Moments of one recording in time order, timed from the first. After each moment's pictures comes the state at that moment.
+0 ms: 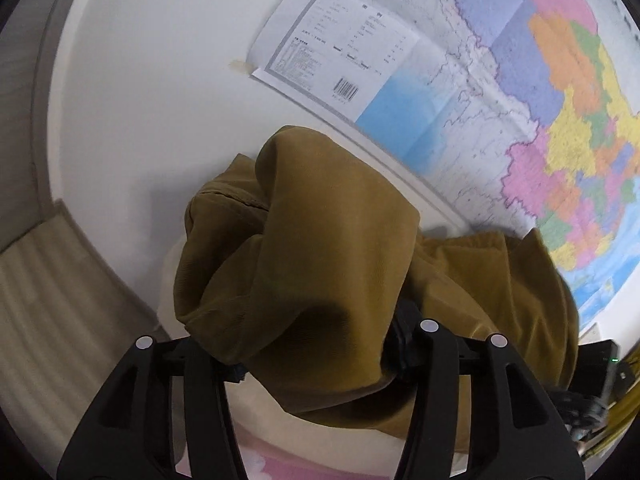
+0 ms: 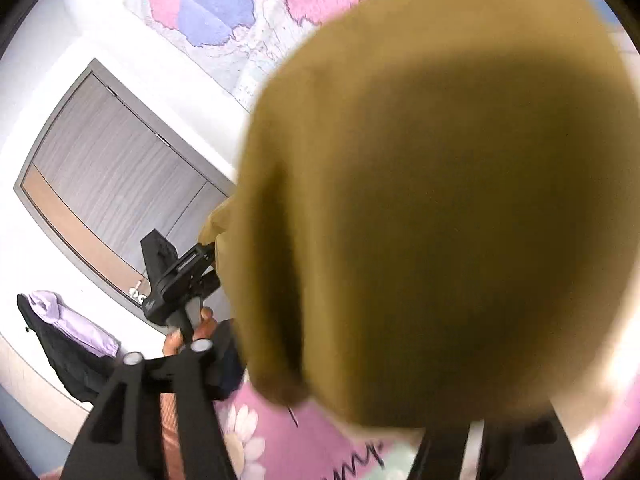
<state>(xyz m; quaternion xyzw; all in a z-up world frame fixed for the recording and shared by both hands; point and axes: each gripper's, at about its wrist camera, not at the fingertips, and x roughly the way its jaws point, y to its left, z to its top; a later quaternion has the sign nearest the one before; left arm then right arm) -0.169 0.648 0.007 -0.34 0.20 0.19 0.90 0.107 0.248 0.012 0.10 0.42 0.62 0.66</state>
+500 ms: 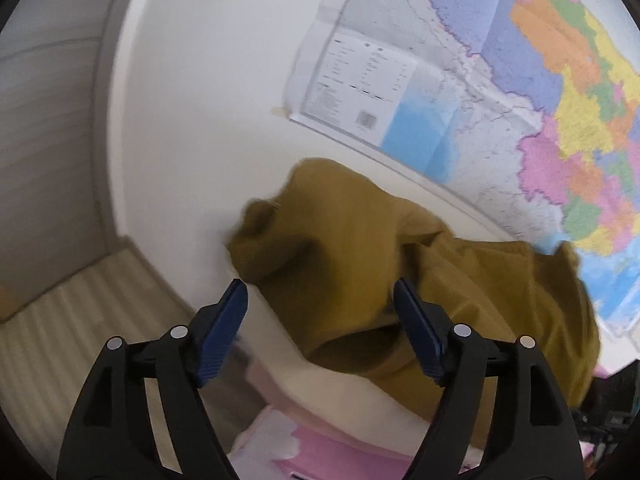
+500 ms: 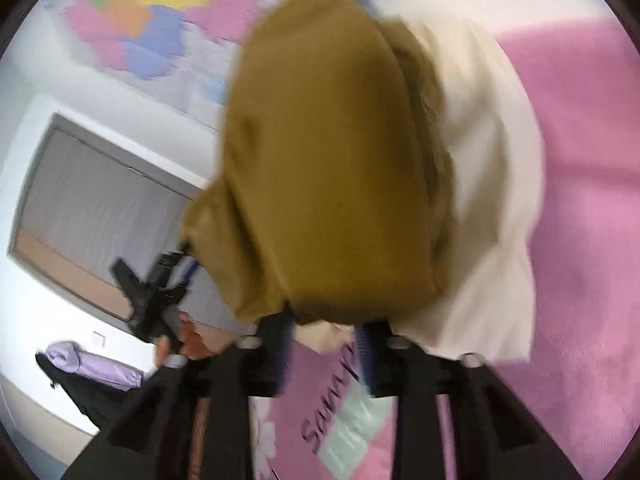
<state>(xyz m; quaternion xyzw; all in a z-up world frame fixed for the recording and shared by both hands) -0.212 0.601 0.026 -0.26 0.19 0.32 0.89 0.124 0.189 -0.025 0.17 0.51 0.56 0.63</state>
